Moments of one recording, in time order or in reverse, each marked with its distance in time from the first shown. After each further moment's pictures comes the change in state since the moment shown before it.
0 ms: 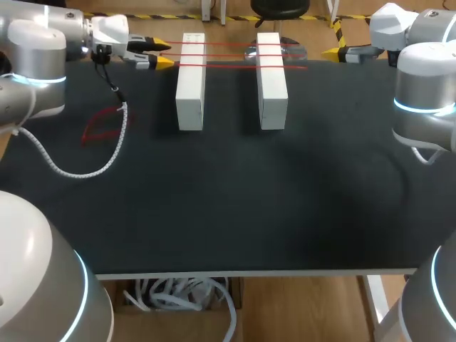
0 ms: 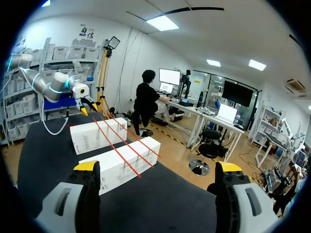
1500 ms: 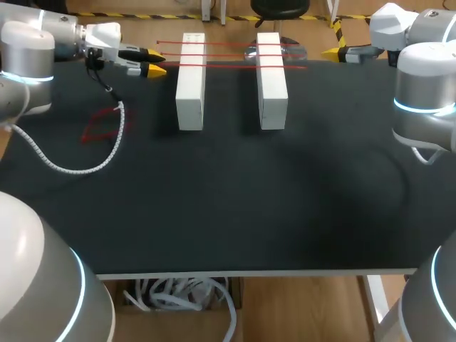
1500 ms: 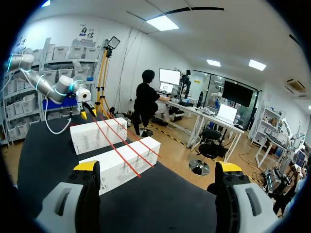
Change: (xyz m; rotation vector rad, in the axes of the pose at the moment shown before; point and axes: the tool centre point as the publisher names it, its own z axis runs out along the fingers) left arm 0.007 0.034 -0.009 0.023 0.106 -0.128; right arm 0.000 0.000 0.000 0.000 0.000 0.000
